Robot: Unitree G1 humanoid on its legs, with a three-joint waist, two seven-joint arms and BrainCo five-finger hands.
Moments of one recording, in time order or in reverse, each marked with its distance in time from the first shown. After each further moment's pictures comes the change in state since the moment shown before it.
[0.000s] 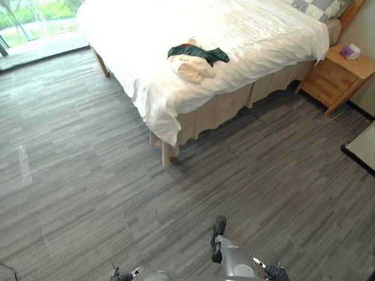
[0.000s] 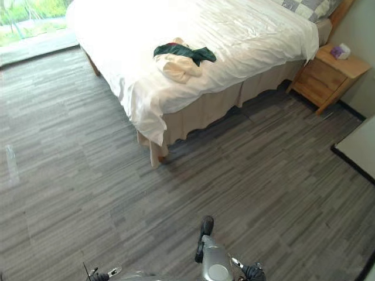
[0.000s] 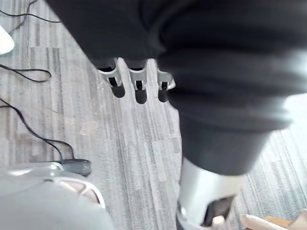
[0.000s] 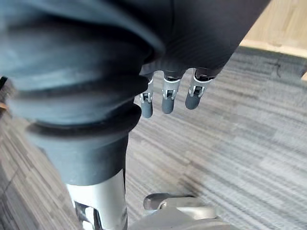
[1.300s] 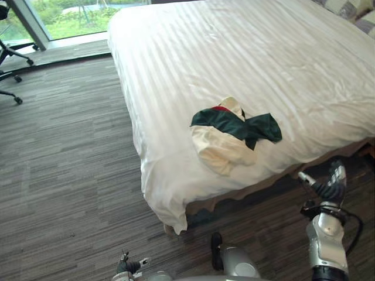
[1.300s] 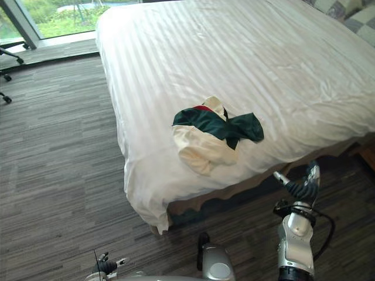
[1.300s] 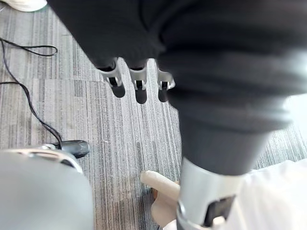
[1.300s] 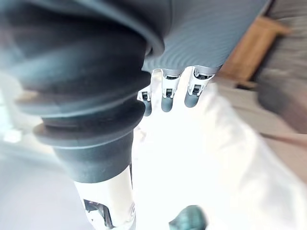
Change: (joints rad) left arm -0.006 0.114 -0.076 0.023 0.065 0.001 -0.020; right arm -0.158 -0.205 0.017 -0.941 -0.173 -0.049 -0.130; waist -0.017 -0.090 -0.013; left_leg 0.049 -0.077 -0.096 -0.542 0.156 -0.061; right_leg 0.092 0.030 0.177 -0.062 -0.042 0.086
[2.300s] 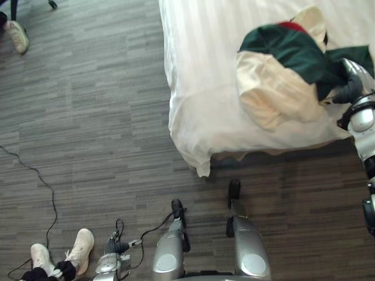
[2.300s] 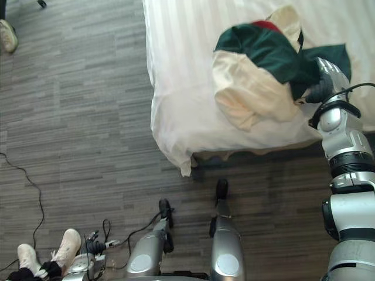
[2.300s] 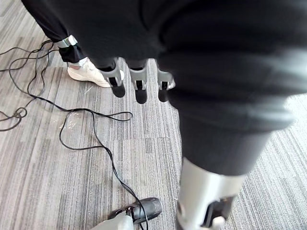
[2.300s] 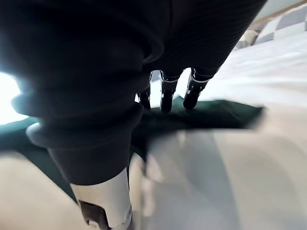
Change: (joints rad) left arm -0.218 0.166 -0.211 -0.009 -0.125 -0.059 -0.009; right arm -1.017 -0.651 0.582 0.977 -0.349 0.010 0.109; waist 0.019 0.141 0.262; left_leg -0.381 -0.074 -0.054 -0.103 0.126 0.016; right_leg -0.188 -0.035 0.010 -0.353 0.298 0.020
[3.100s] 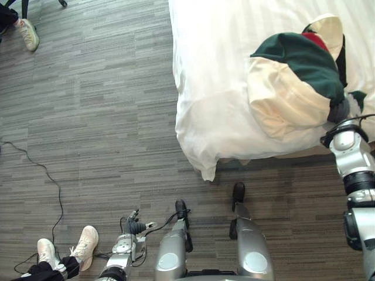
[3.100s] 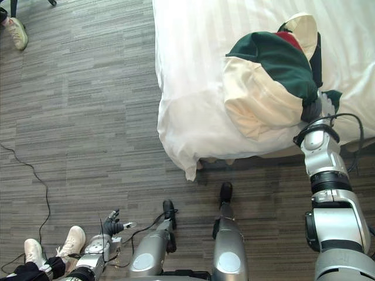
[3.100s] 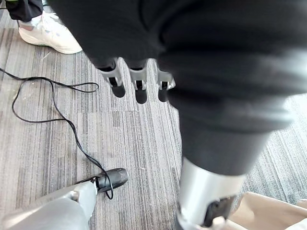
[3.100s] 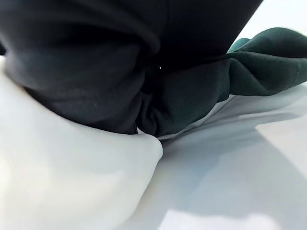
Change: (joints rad) left arm -0.026 -0.058 -0.066 0.000 -0.006 -0.011 -0.032; right arm 0.301 0.253 -0.216 -0.171 0.100 0.059 -0.044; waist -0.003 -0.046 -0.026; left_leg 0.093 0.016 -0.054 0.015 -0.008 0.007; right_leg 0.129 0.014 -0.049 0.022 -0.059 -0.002
